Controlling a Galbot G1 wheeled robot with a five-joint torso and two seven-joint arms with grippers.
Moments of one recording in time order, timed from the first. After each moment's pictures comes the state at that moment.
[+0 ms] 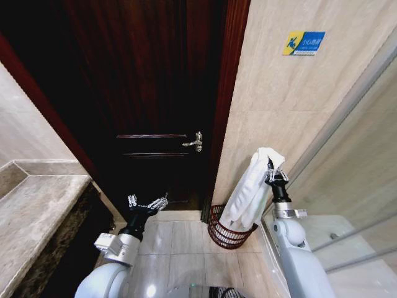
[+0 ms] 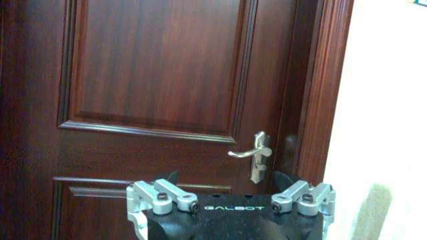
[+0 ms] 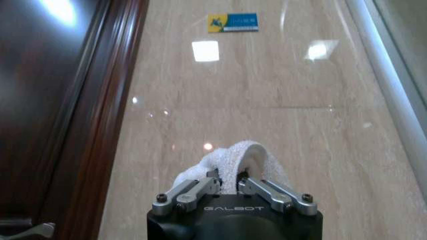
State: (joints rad) left arm 1.81 -1.58 -0.61 -2.50 -0.16 0.18 0.18; right arm -1.20 1.31 0.66 1.71 0.38 0.55 -0.21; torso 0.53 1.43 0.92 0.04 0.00
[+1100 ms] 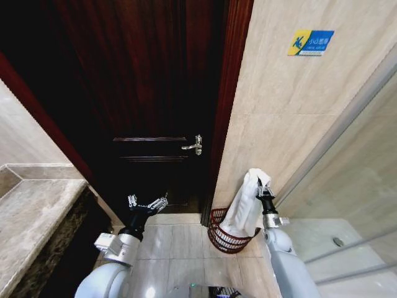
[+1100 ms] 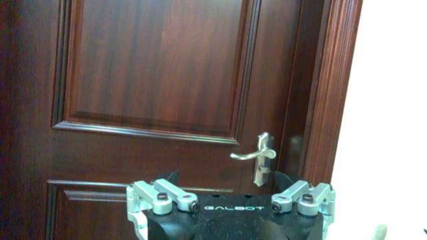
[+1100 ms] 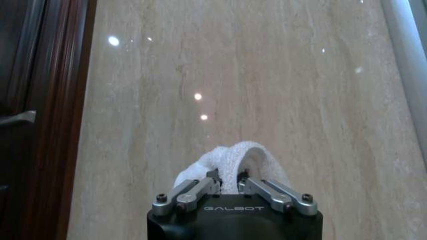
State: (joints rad) left arm 1.81 -1.58 -0.61 -2.50 -0.16 0.18 0.18; right arm -1.14 1.34 0.60 1.33 0.37 0.67 -0.24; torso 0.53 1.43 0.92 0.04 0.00
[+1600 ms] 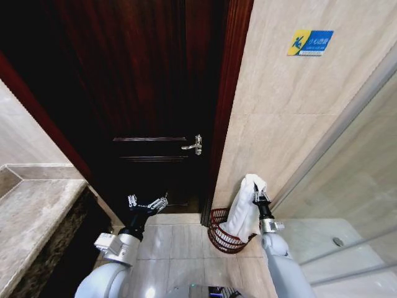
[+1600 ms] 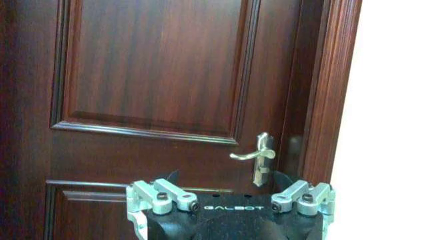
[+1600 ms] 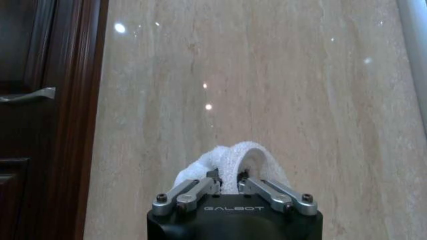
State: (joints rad) left arm 1.81 -1.58 -0.61 -2.50 -0.16 0.18 0.18; right arm -1.16 1.36 0.60 1.29 0.33 0.69 -0.26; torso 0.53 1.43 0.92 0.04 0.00
